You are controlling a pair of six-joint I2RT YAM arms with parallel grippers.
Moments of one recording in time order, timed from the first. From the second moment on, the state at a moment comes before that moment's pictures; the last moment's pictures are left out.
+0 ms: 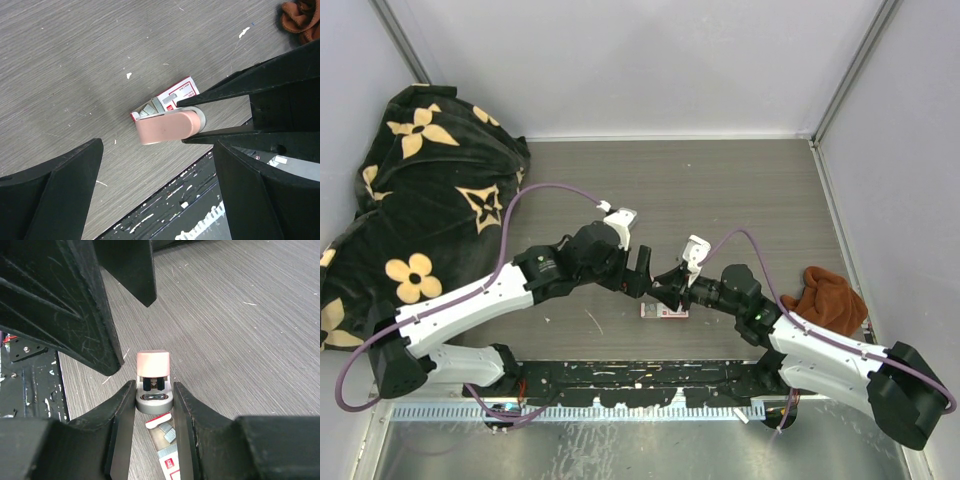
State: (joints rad) left arm -1.01 1.23 1.08 -0.55 -0.09 -0.53; right arm 0.78 0.89 0.28 0.52 -0.38 0.07
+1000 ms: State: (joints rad) left arm -1.00 1.36 1.08 -0.51 -0.15 -0.53; right arm 0.81 0.89 0.28 0.48 -0.34 0.02
